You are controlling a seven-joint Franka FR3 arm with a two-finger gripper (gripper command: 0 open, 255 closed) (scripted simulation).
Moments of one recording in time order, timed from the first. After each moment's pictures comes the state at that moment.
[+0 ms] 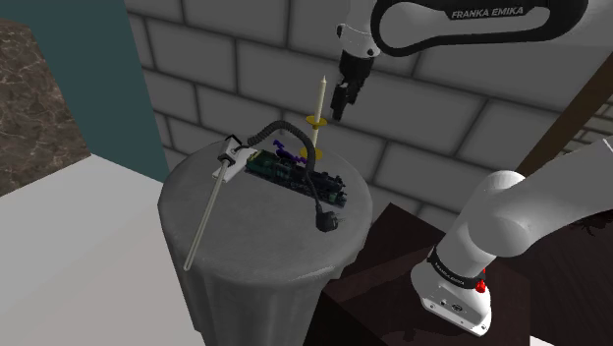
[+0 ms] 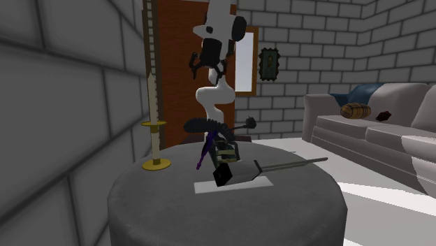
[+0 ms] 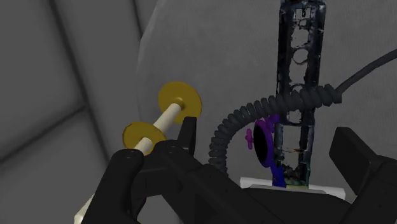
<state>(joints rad) -0.01 -0.50 0.13 -2.25 -0.14 1.85 -0.02</state>
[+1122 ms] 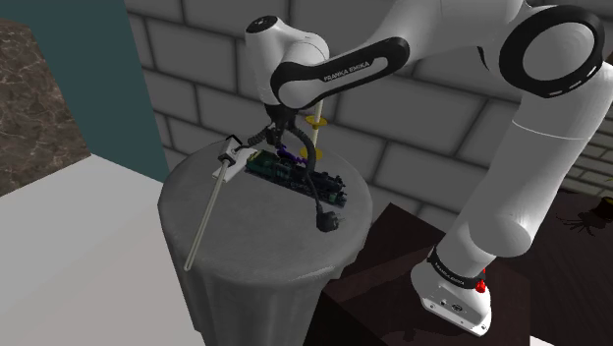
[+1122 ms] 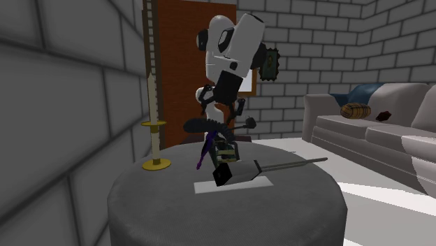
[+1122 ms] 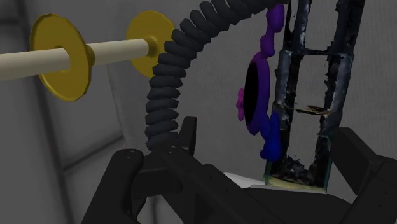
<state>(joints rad) 0.02 0.15 0.27 -1.89 -0.44 1.93 0.22</state>
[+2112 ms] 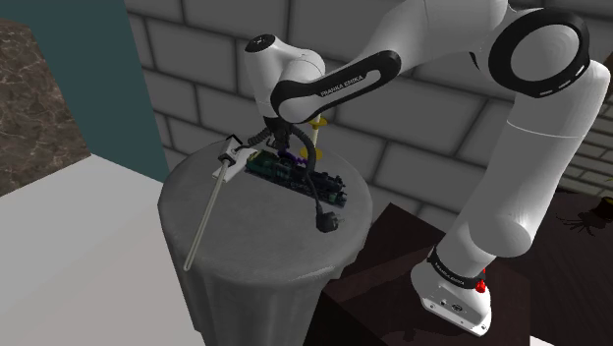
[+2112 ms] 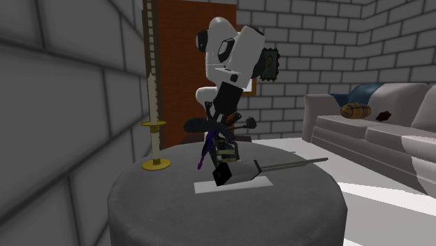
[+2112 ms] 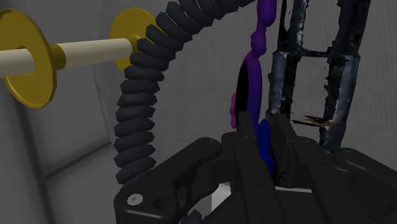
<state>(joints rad) 0.02 0.19 0.27 -1.93 -0.47 1.99 0.26</state>
